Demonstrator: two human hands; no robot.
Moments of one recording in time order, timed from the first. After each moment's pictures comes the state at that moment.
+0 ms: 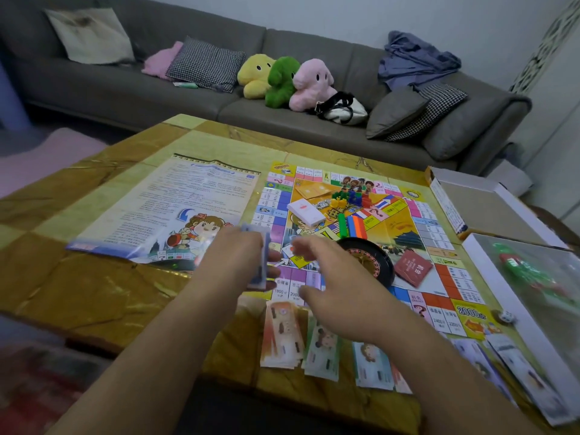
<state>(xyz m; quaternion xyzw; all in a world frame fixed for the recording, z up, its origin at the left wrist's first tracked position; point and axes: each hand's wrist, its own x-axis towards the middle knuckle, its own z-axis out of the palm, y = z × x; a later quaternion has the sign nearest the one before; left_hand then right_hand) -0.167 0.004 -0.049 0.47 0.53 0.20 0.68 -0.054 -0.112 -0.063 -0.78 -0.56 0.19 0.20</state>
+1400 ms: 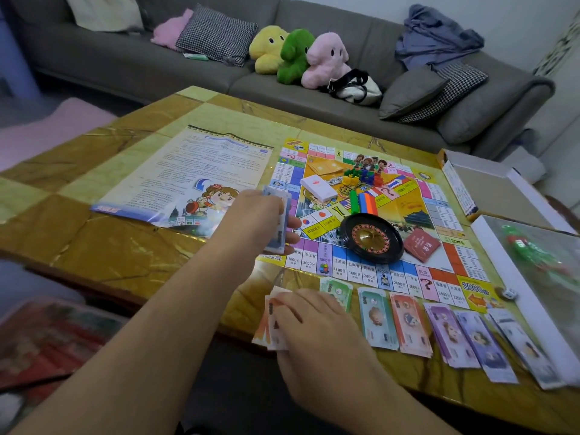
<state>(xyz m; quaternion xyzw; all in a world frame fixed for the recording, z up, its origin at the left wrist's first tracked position) -0.181 0.002 -0.046 0.51 0.48 0.23 0.67 -0.134 -0.162 -0.131 -0.73 -0.69 0.02 0.01</state>
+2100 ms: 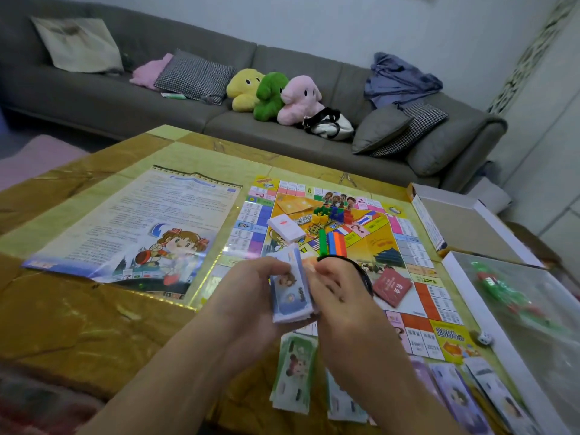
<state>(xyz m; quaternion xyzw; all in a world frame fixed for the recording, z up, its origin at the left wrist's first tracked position) -0.142 -0.032 -0.070 0.30 0.29 0.16 0.89 -0.033 -0.155 -0.098 -0.74 -0.62 -0.14 0.21</state>
